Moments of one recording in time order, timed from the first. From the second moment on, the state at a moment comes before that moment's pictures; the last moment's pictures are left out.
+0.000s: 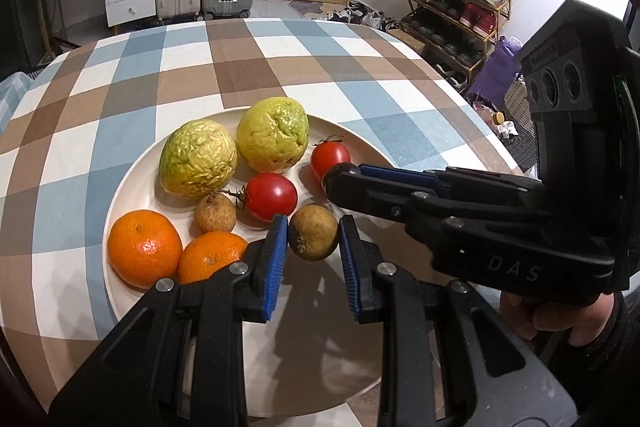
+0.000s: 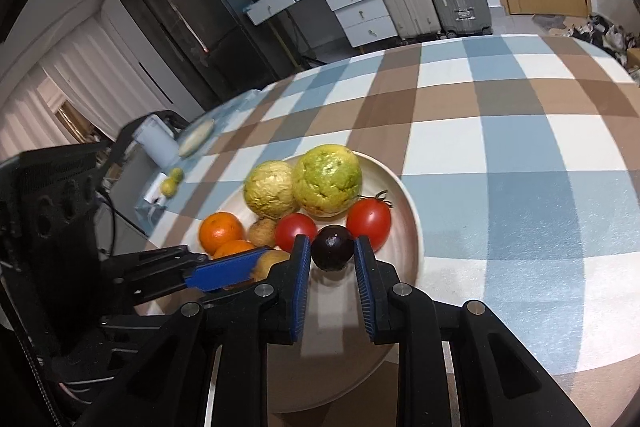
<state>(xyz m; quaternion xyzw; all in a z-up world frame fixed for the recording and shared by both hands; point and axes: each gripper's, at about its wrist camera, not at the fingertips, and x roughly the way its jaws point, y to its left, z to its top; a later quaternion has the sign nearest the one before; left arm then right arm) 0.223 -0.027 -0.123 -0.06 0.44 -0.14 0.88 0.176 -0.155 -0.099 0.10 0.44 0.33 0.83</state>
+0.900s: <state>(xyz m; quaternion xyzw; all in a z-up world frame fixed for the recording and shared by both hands) 0.130 0.002 -0.037 -0.07 0.33 -0.06 0.94 0.098 -0.209 -0.011 0.14 0.30 0.28 0.90</state>
